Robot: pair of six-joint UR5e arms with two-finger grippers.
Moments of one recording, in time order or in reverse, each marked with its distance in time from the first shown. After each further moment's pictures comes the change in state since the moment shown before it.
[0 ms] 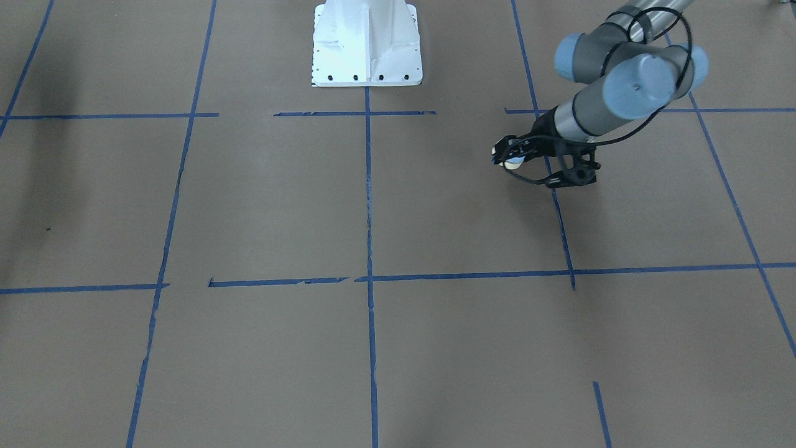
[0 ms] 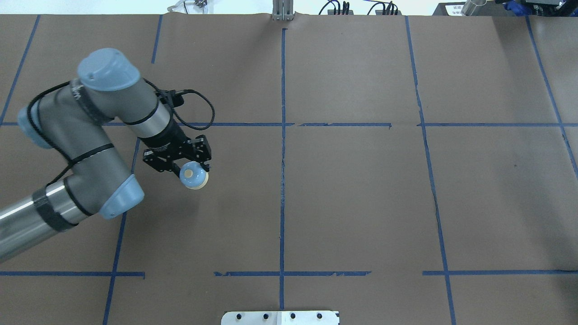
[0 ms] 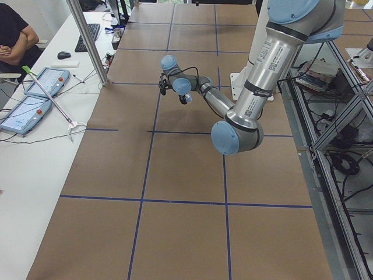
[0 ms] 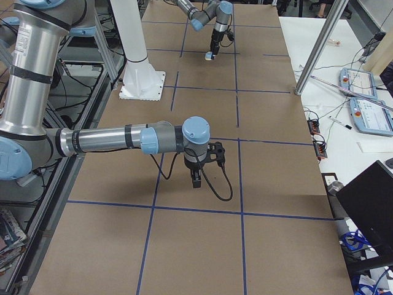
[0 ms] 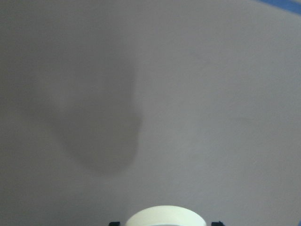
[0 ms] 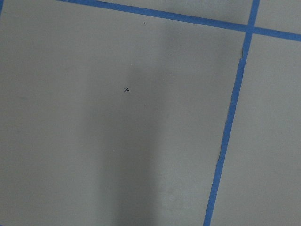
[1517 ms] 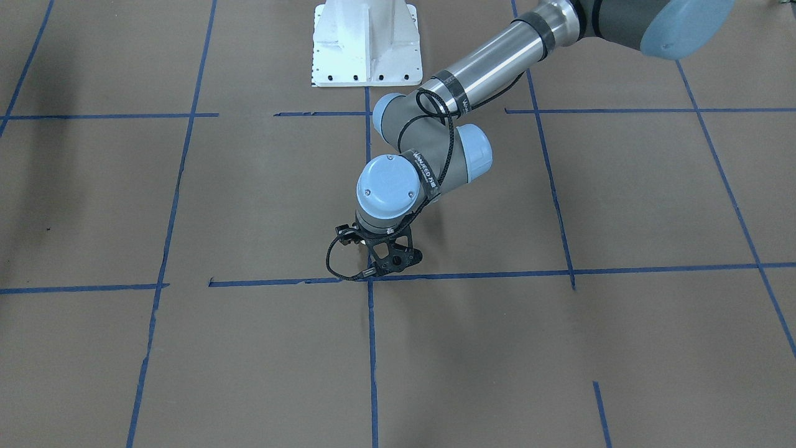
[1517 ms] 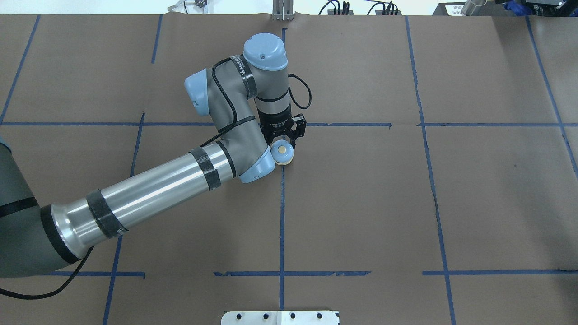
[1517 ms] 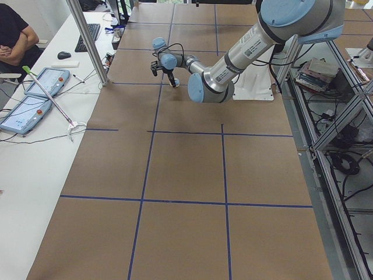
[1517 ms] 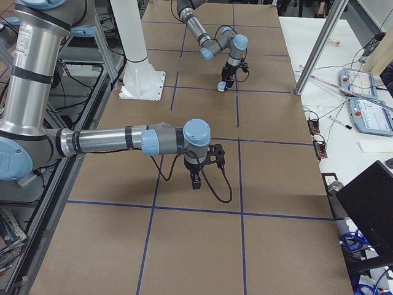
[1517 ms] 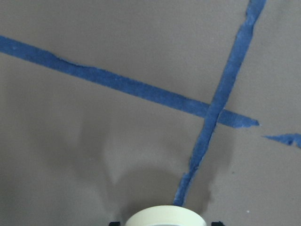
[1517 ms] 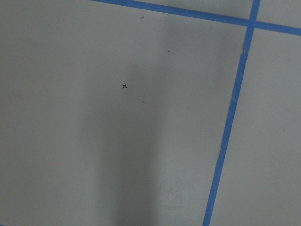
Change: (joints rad) left arm 0.084 -0.525 0.643 -0.062 0.122 -0.143; right arm -0.009 0.000 -0.013 0.005 0.000 0.001
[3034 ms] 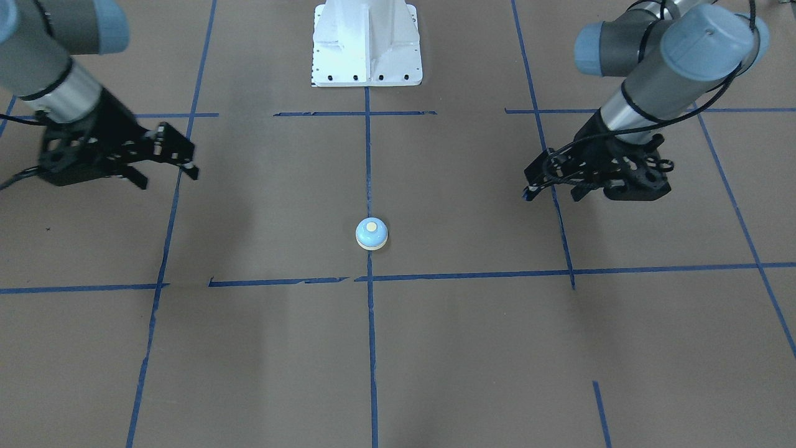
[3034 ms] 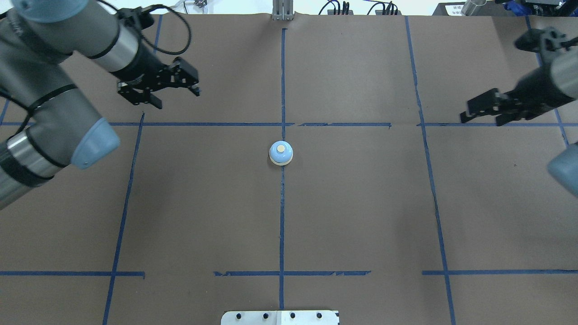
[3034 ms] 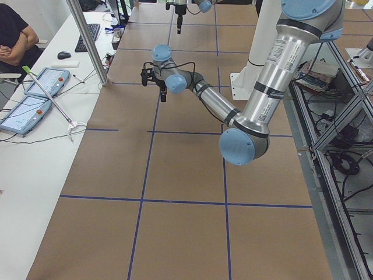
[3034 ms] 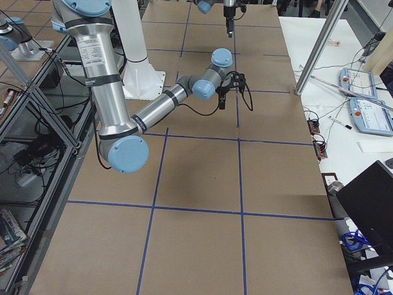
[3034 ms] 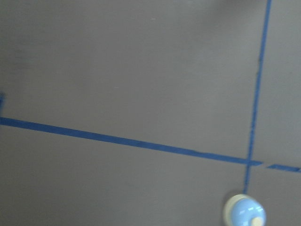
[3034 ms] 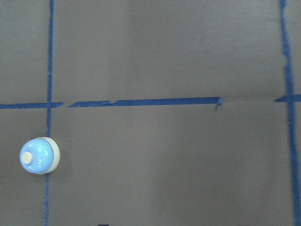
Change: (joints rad) left arm -0.327 0.778 -0.909 -0.031 -0.043 0.355; right arm -0.605 0.610 -0.035 0.236 -0.250 1.145
